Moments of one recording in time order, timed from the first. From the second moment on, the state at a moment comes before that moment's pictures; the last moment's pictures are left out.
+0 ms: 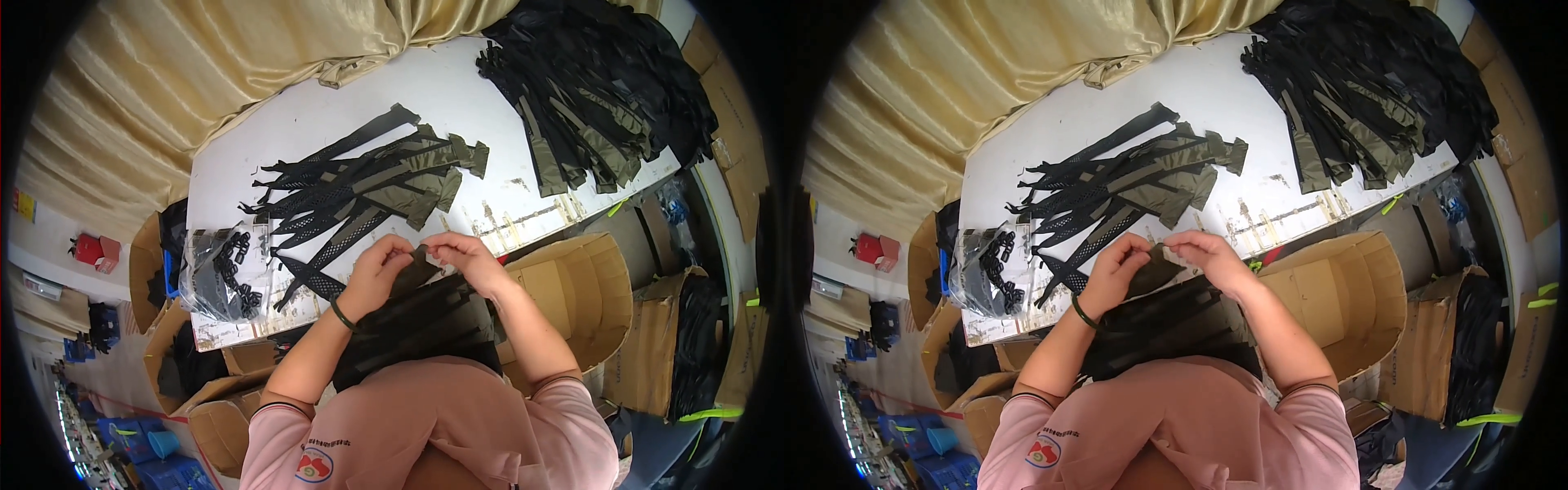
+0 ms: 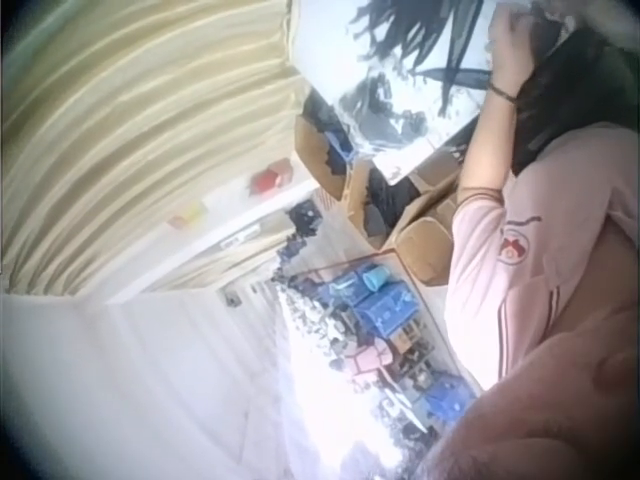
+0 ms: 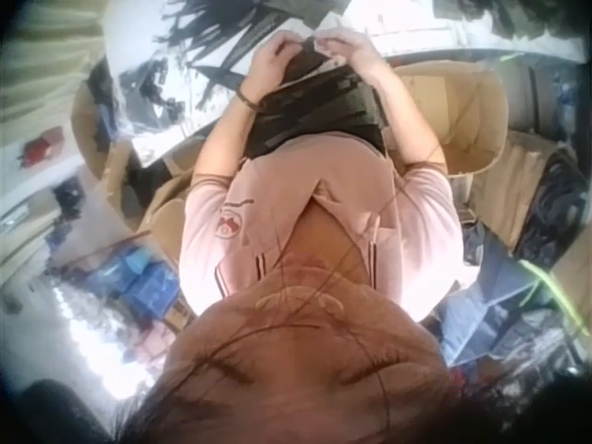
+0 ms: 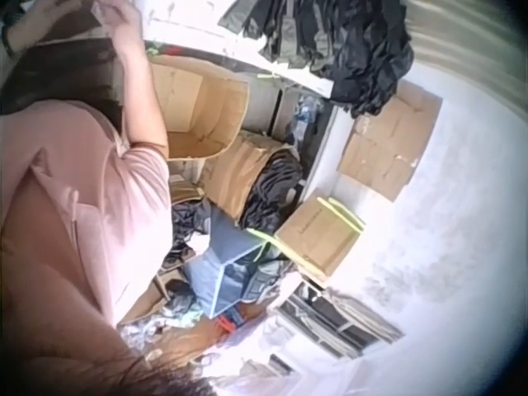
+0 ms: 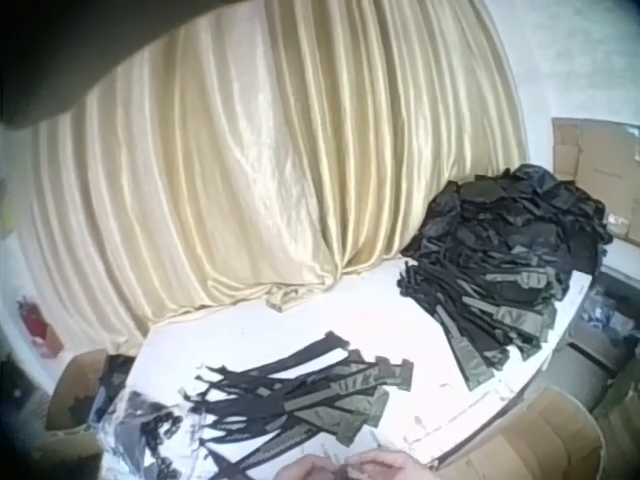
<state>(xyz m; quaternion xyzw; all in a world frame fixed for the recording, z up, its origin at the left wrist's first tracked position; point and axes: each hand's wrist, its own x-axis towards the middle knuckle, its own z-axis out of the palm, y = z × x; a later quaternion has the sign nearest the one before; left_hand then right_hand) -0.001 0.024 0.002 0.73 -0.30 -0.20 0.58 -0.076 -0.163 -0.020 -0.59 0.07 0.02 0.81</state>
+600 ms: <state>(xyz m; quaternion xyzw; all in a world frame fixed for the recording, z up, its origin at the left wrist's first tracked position) 0.002 0.027 0.000 0.70 -0.33 -0.31 0.55 -0.086 -0.137 -0.026 -0.82 -0.04 -0.22 0.53</state>
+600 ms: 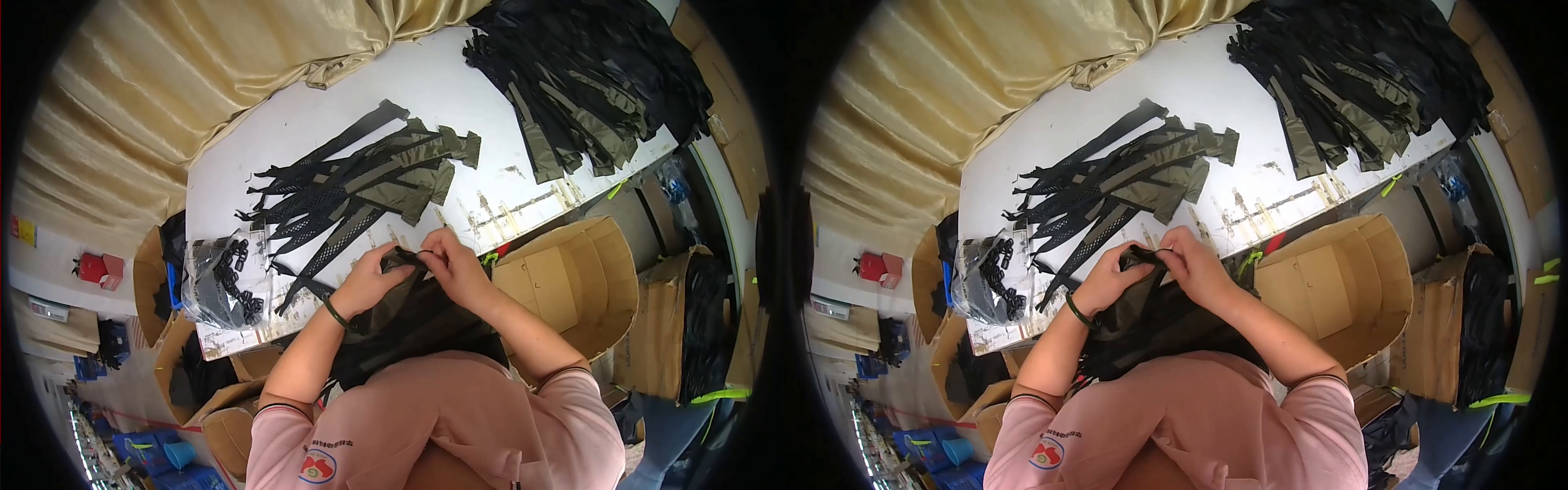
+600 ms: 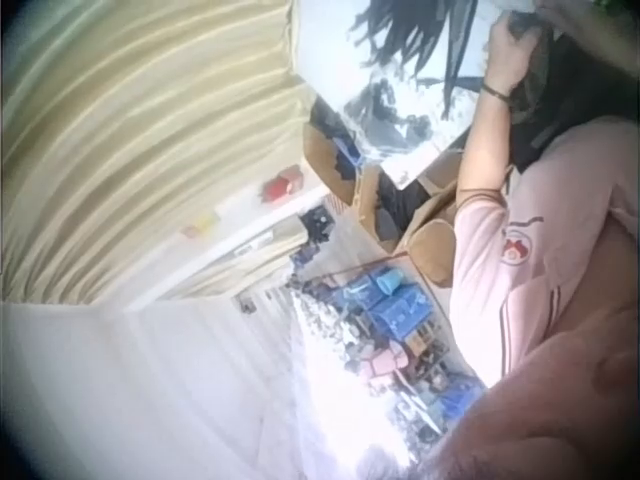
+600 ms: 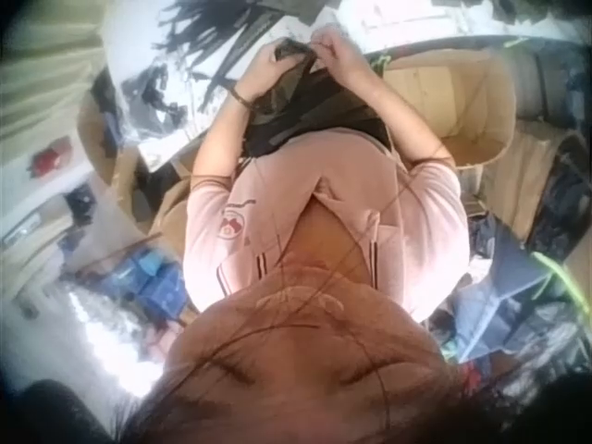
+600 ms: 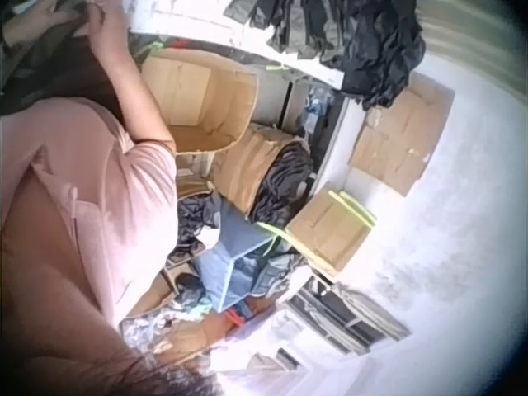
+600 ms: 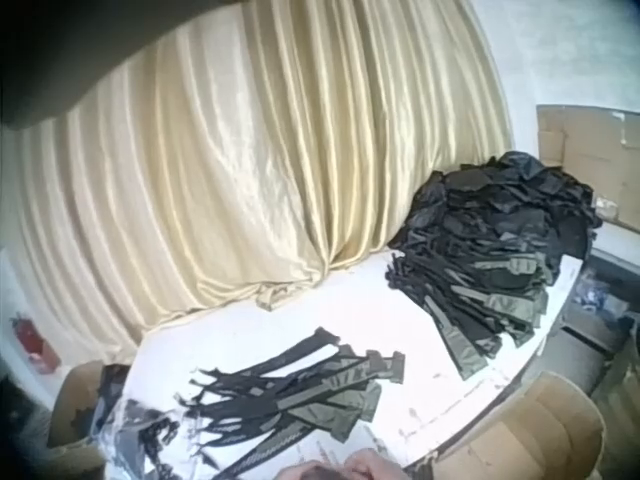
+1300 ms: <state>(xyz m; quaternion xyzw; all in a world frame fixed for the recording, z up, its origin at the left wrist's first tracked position) 0.004 0.035 0.006 0.68 -0.23 -0.45 0.53 -0.095 -0.141 0.010 -0.76 -0.03 -0.07 0.64</state>
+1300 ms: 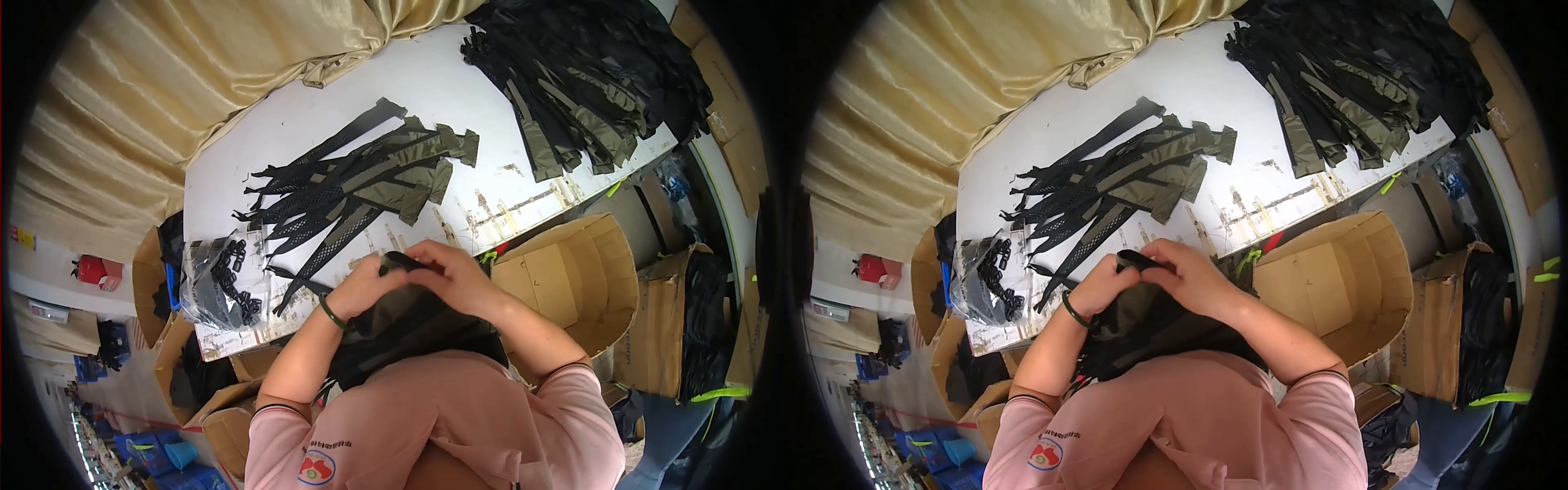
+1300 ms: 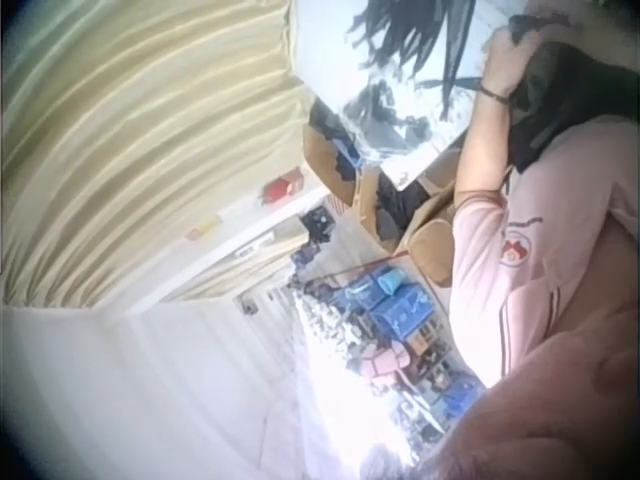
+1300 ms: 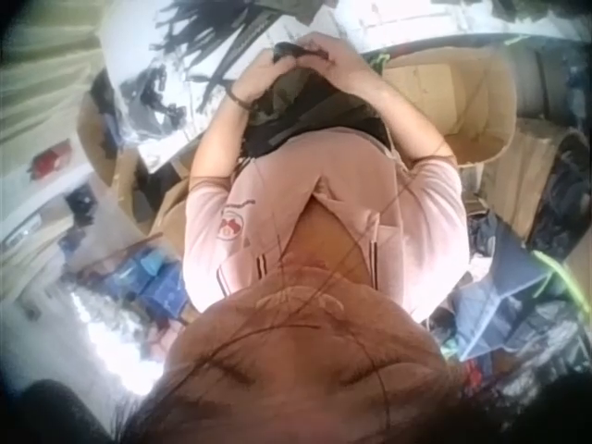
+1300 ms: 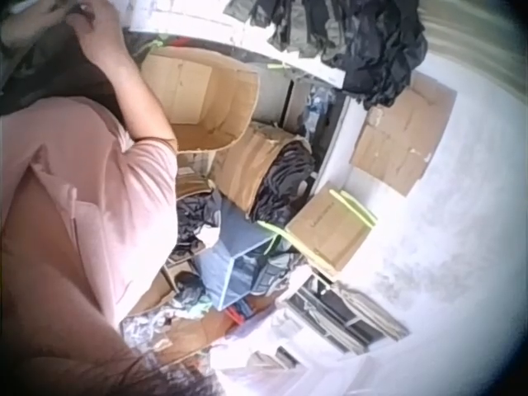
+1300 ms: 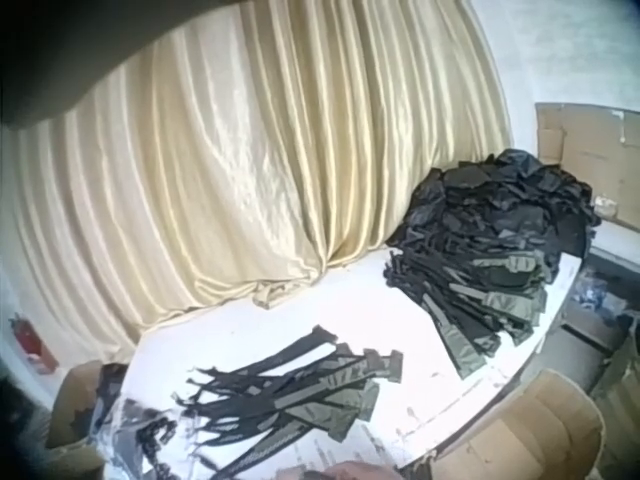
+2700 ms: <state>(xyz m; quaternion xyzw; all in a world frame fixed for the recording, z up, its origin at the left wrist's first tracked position) -0.002 0.002 0.016 0.73 -0.51 0.06 0.46 -0.122 -0.193 0.033 -0.89 -0.17 -0.01 0.42</state>
